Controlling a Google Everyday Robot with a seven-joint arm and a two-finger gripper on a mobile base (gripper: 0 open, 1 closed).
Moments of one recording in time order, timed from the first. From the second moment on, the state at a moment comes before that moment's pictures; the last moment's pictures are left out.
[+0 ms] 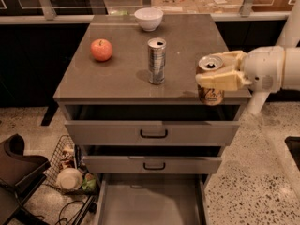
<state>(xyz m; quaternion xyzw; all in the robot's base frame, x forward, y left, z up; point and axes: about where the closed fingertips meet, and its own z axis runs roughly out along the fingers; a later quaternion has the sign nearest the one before) 0.533 -0.148 0.928 -0.45 0.68 0.28 0.51</state>
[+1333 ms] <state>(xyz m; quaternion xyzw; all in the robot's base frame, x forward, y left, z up) 0.675 -0.197 0.988 -0.45 0.67 0.30 0.51</state>
